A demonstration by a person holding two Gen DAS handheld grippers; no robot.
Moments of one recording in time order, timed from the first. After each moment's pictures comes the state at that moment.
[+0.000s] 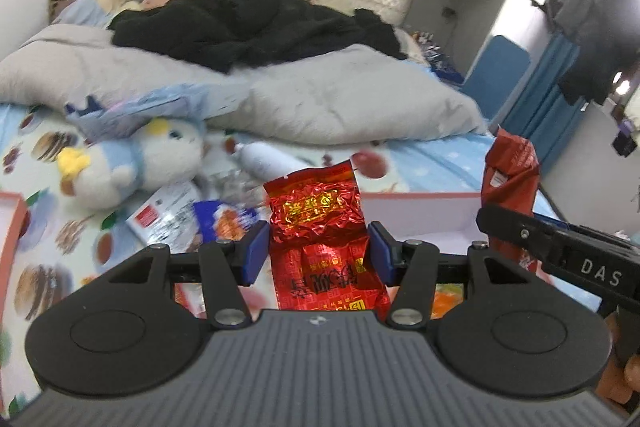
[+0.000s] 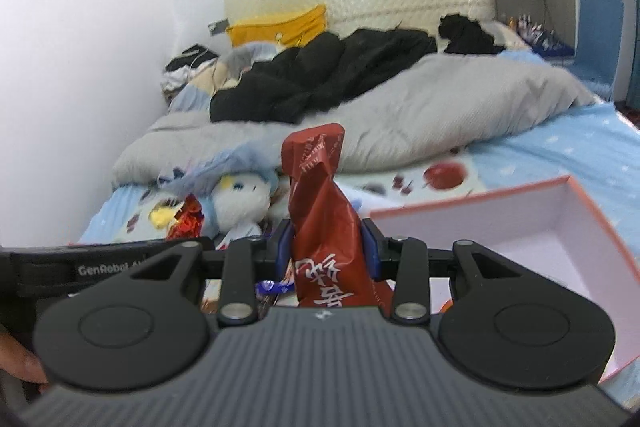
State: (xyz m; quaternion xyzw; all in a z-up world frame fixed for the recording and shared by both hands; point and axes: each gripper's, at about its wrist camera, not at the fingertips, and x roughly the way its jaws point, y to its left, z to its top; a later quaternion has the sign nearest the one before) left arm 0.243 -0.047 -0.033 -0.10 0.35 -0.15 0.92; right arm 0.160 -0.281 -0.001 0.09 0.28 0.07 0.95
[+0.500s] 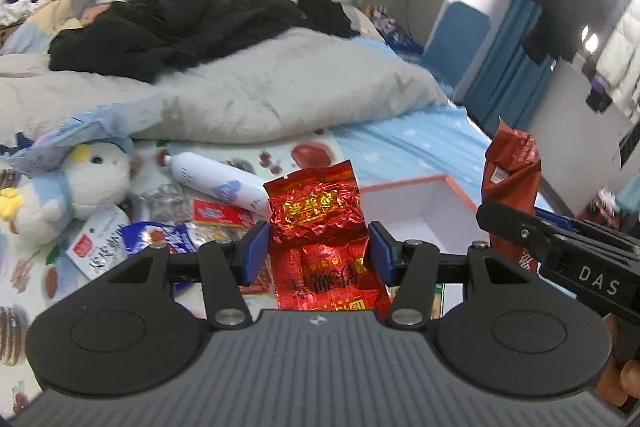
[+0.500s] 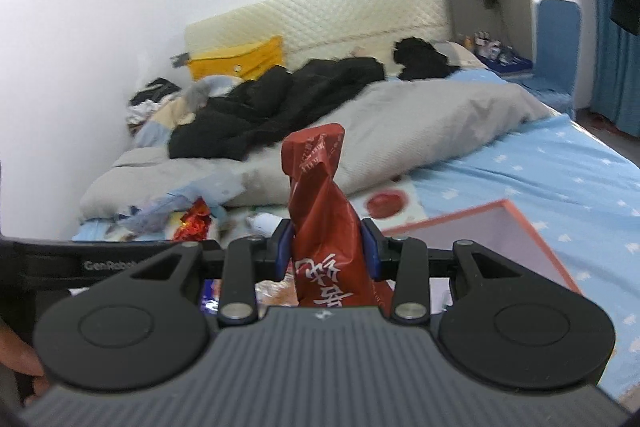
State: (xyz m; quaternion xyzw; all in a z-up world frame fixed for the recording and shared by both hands) left arm 0.271 -0.147 -0.028 -0.04 0.37 -0.21 0.90; right arm 0.156 -0.352 -0.011 0.11 0.26 0.00 0.96
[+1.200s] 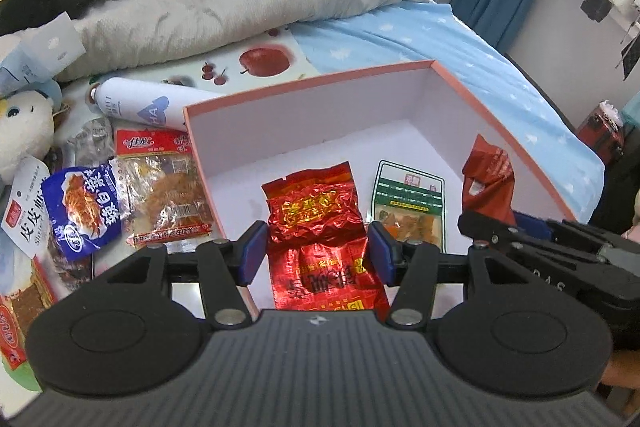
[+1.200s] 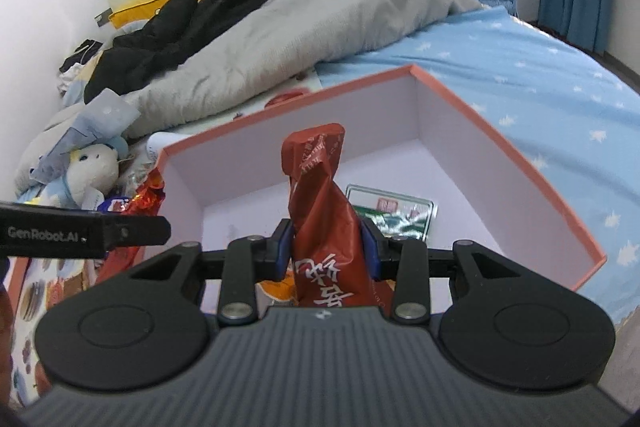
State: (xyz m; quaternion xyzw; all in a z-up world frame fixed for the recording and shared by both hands) left arm 0.294 -0.234 -0.128 0.02 0.46 -0.24 0.85; right arm 0.155 -0.419 -0.128 0.15 0.36 -0.06 0.92
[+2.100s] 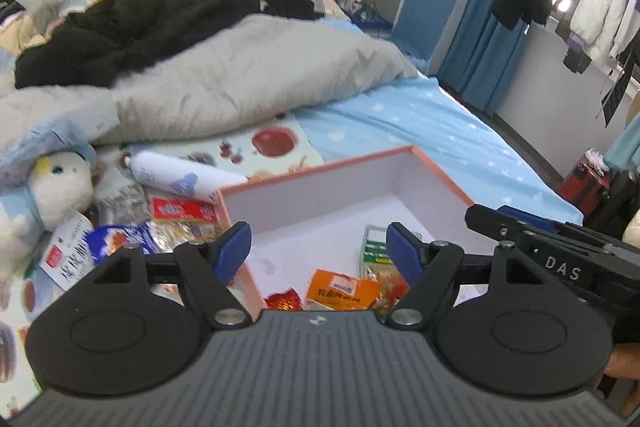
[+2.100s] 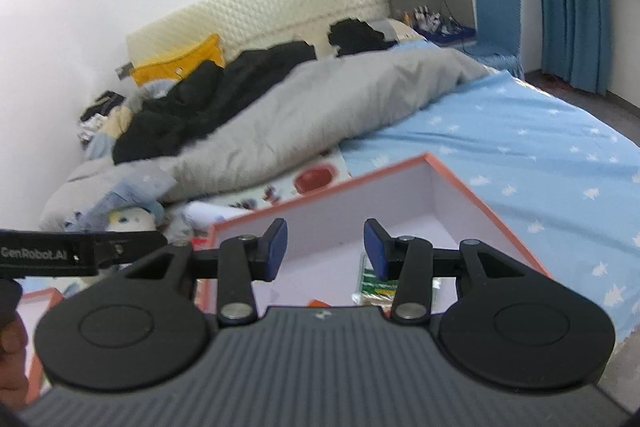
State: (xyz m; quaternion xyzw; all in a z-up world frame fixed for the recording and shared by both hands) left arm 0.256 -0.187 -0.032 0.00 0.37 -0.25 0.90; right arm 0.134 -0.403 -0.043 0.14 0.26 -0.05 0.95
